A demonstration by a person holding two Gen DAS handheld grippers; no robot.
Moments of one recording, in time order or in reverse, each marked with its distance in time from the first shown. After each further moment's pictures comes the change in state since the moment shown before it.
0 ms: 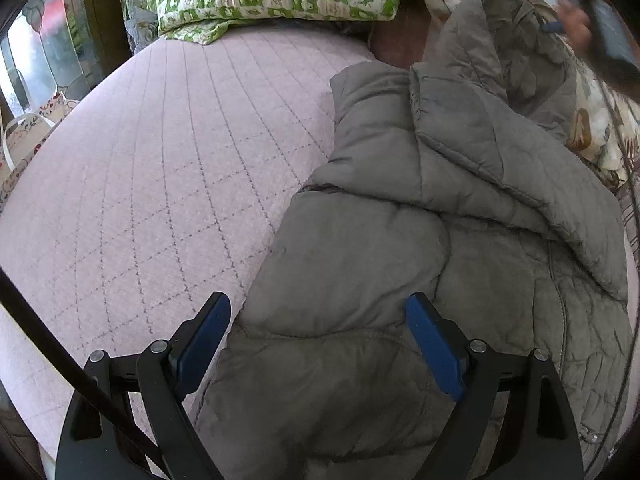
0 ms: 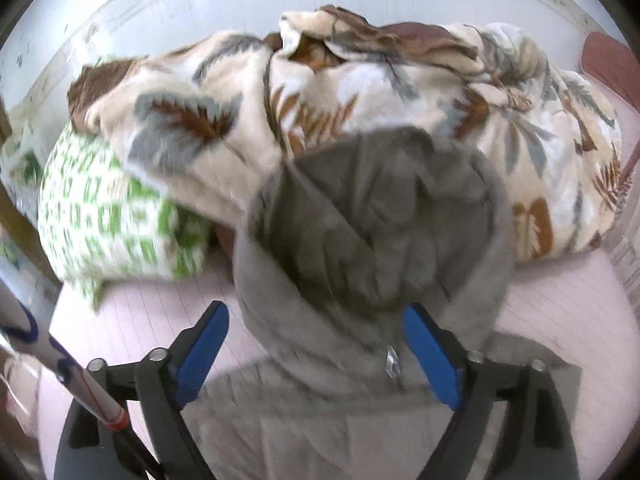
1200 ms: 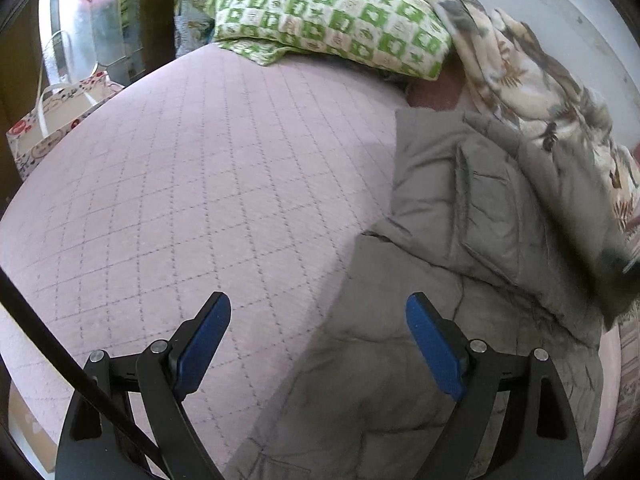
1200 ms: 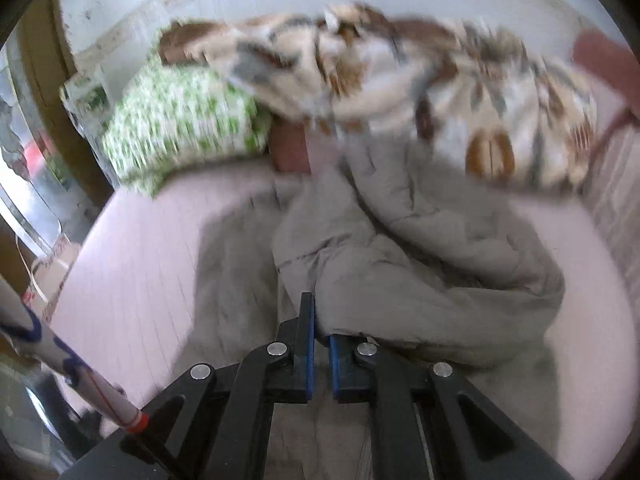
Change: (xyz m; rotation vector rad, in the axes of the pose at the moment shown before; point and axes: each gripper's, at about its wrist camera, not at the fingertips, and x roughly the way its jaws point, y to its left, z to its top) left arm -0.044 0.056 0.000 -0.159 -0.103 -0.015; right arm -0.147 -0.038 -0.212 -0.085 0.125 0.079
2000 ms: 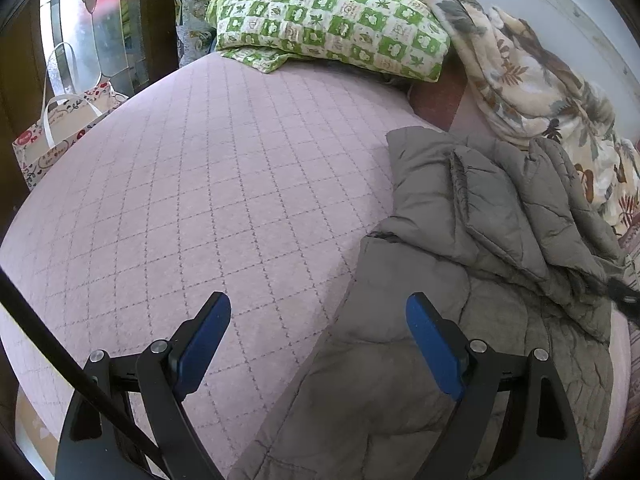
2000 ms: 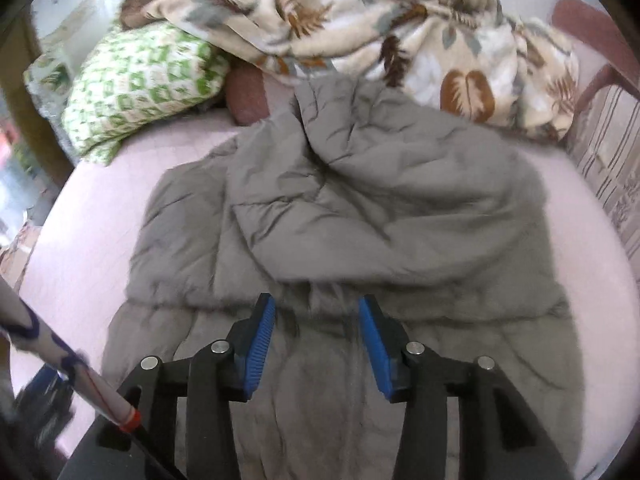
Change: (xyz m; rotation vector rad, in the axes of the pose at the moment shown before) left arm -0.003 -0.005 -0.003 0.029 -0.022 0.028; right arm 0.004 -0.023 -0.035 0.001 -0.002 -0.078
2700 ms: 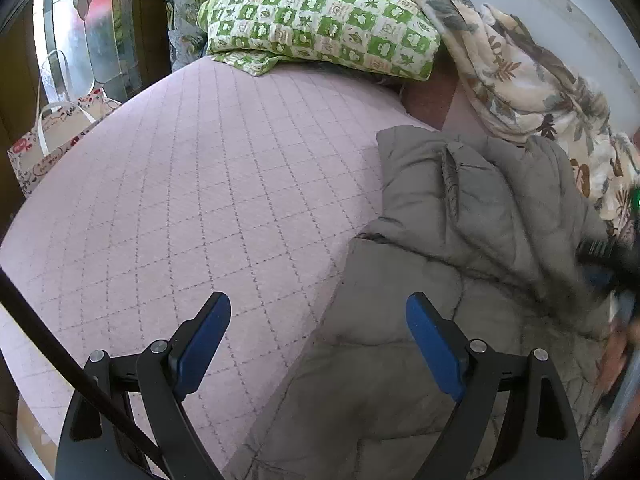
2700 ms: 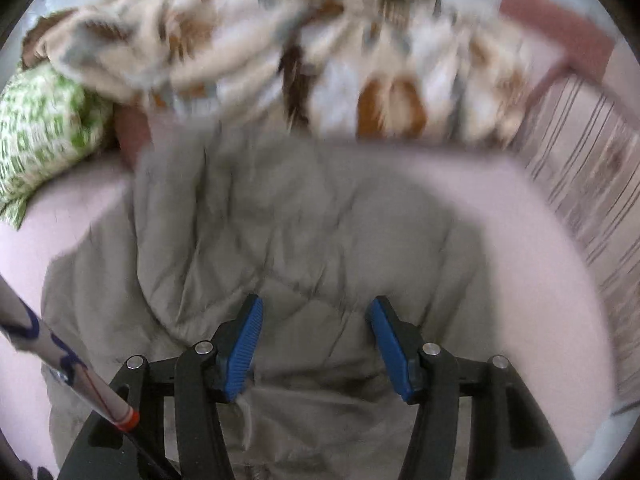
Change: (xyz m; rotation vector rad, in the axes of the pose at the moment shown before) left arm 0.003 -0.007 0.003 0.021 -0.005 -0.019; right arm 0.095 -0.061 0.068 0.174 0.134 -0.173
